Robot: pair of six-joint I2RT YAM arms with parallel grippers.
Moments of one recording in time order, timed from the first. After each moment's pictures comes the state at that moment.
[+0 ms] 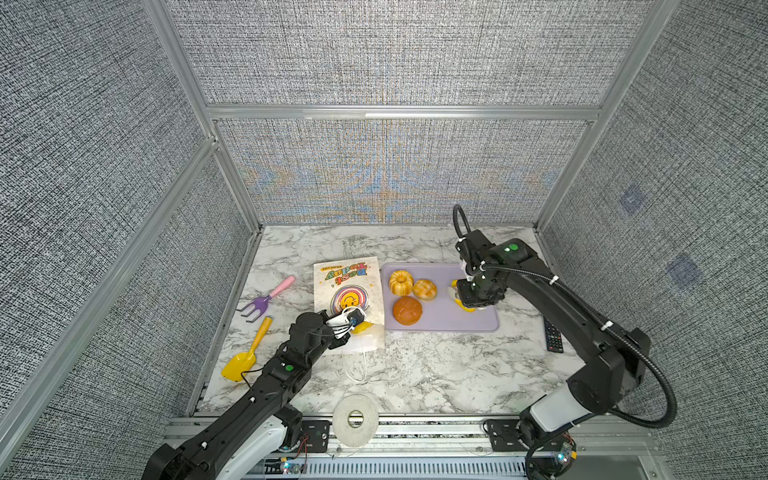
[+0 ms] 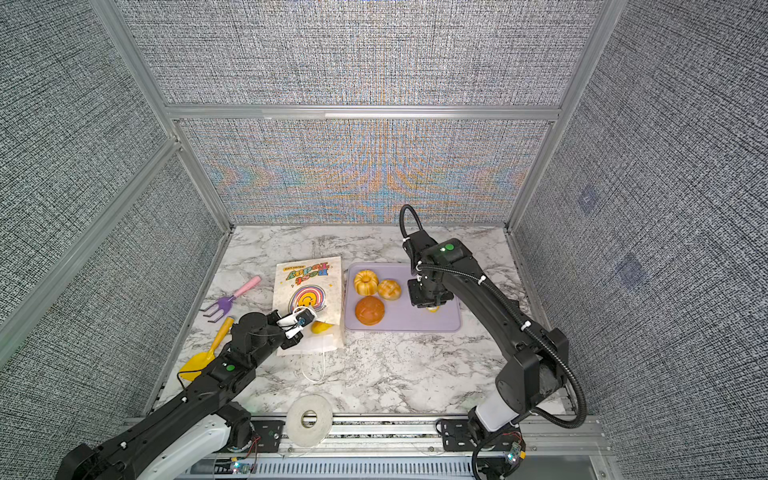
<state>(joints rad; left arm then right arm) -0.51 0.82 0.31 0.12 0.00 0.74 0.50 1.56 1.55 -1.36 0.10 0.33</state>
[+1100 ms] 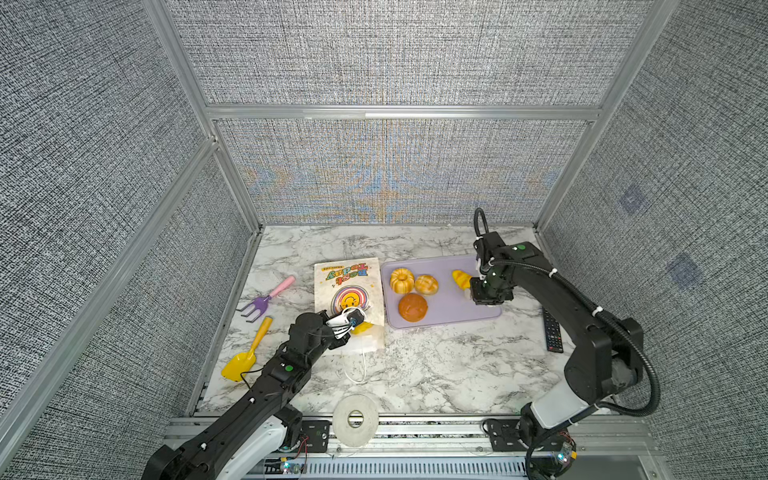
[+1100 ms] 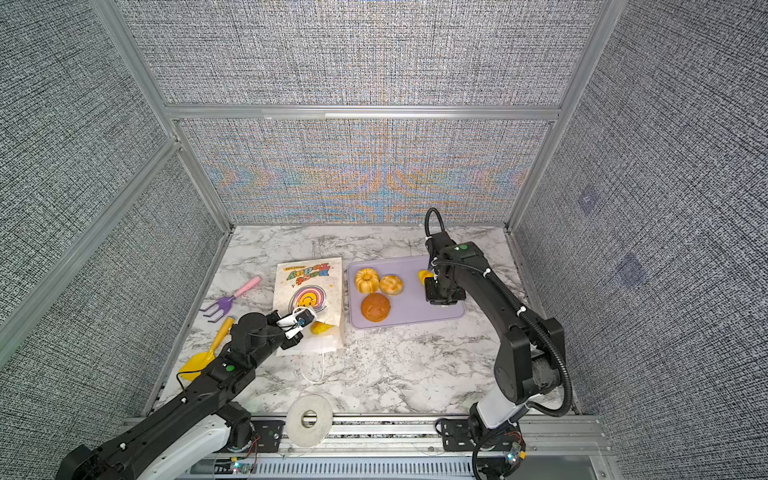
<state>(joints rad) -0.51 0.82 0.31 0.12 0.01 0.74 0.31 1.60 1.42 -1.20 0.04 0.27</state>
